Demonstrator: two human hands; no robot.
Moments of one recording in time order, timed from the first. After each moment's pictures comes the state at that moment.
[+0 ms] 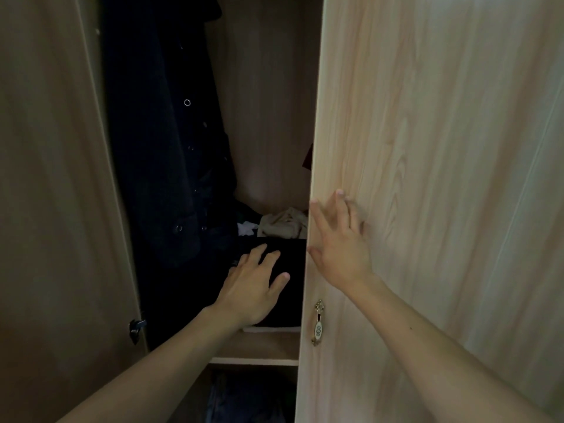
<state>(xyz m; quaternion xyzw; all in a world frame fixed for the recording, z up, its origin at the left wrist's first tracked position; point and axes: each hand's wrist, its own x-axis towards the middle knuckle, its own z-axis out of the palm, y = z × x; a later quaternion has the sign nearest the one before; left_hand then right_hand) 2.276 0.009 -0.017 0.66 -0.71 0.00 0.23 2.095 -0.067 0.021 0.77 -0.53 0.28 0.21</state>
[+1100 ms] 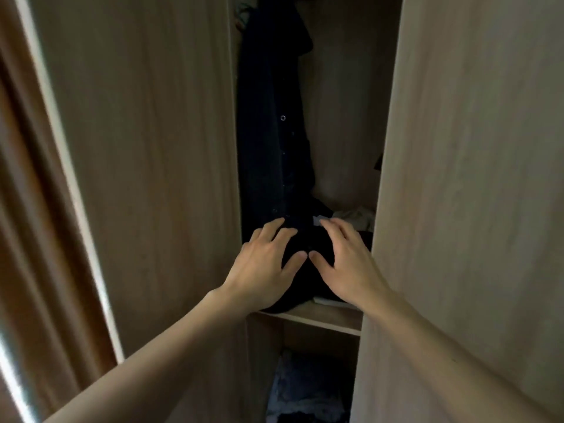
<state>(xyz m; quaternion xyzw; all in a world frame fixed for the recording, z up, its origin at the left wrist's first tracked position) 2.301 0.219 0.037 0.69 -0.65 0.11 0.30 2.148 0.113 0.024 0.86 -0.33 0.39 -0.03</state>
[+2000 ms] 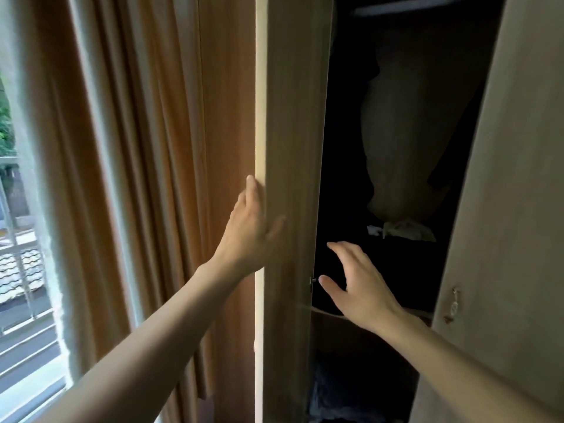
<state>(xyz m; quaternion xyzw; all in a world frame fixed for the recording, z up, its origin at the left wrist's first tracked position) 2.478 0.392 0.093 0.68 -0.56 0.12 0.45 2.286 0.296 0.030 0.89 -0.31 0.34 -0.08</state>
